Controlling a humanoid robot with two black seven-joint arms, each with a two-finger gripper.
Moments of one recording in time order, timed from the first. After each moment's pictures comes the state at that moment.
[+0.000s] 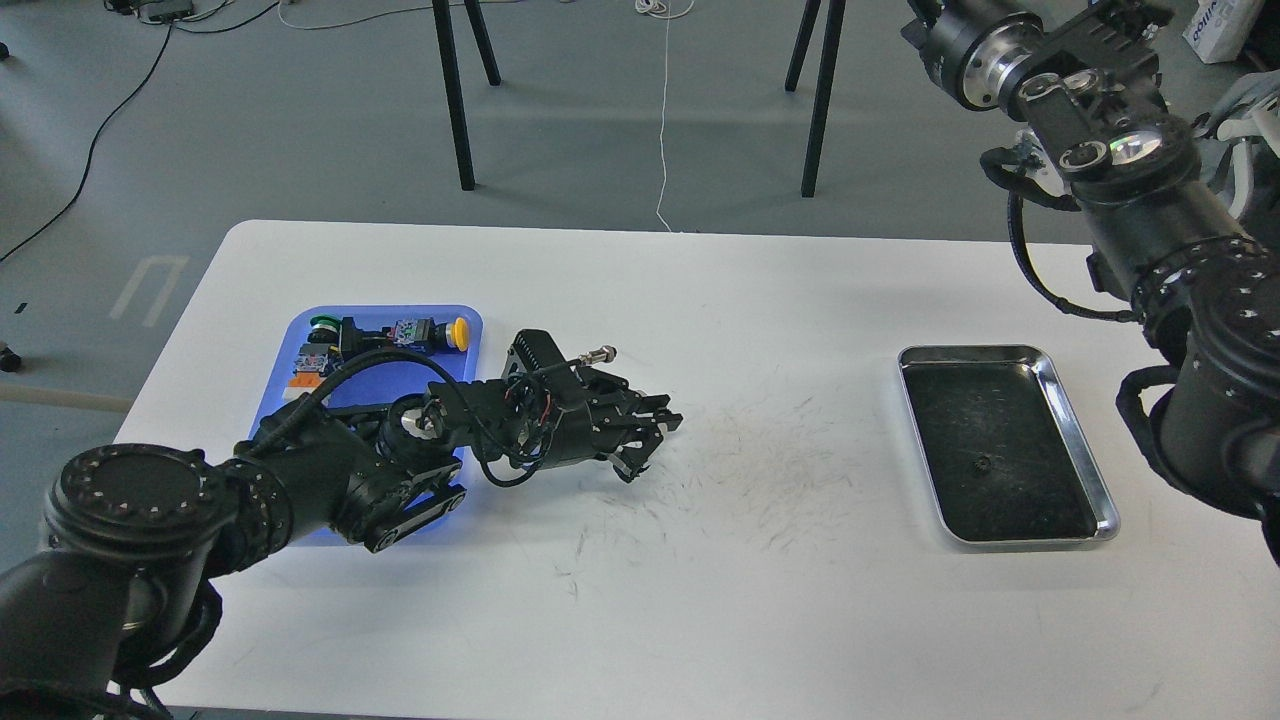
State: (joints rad) left arm -0.97 -0.01 0.21 -0.48 1.70 0.30 -0.49; right arm 1.36 -0.01 -0.02 -0.06 -0.34 0.27 0.26
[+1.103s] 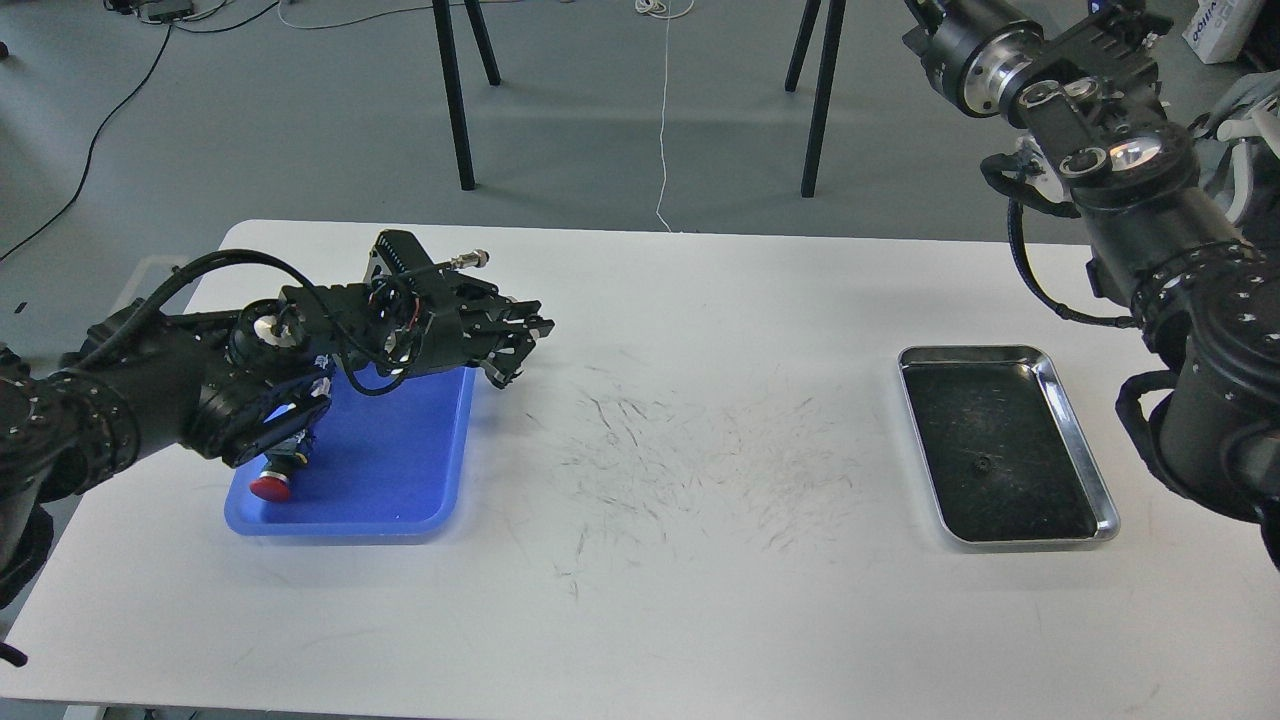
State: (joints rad) left arm -1.11 0.27 0.35 -0.57 1.64 0.29 -0.49; right arm 1.35 -0.01 -0.01 -0.06 -0.34 0.27 0.26
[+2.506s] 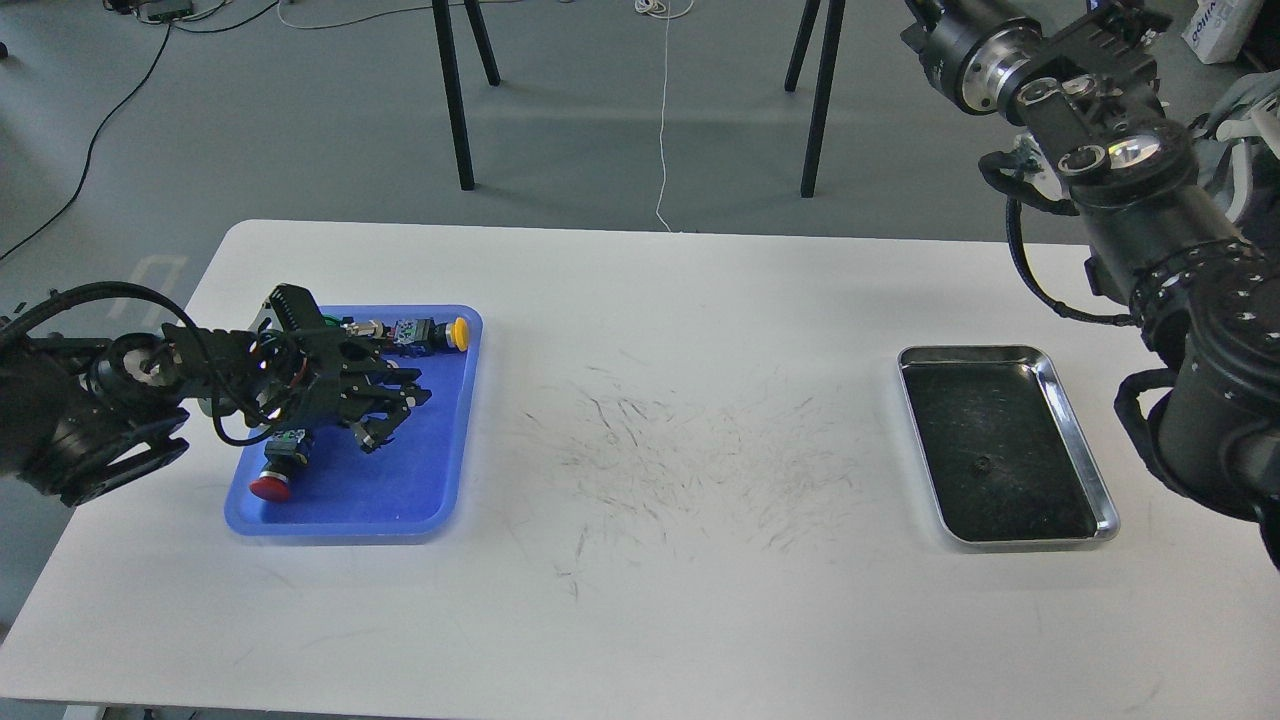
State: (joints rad) left arm -1.11 0.49 0.52 -0.70 1.74 0.29 -0.49; right arm 1.36 -0.01 -0.01 -0.06 -0.34 0.27 0.26
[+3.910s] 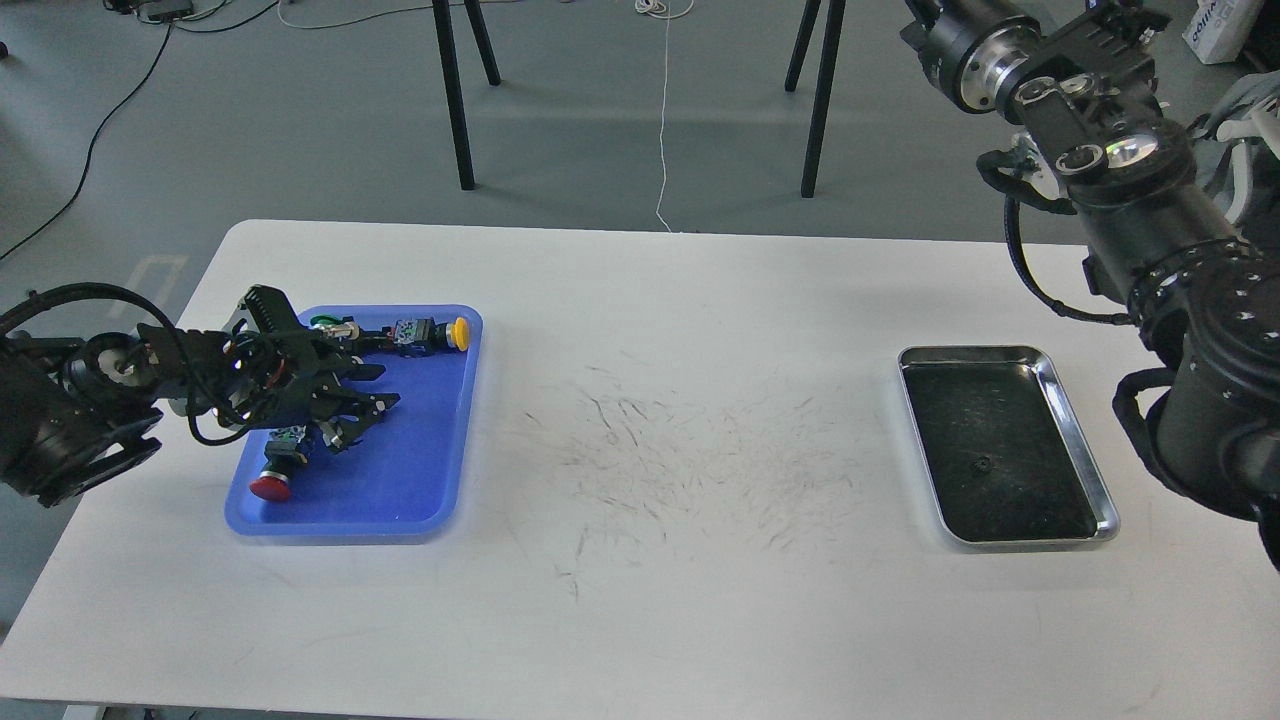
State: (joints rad) left arm -1.11 0.49 0.56 -0.64 1.73 0.29 -0.49; right arm 1.36 0.00 -0.01 -0.06 -0.34 0.26 0.26
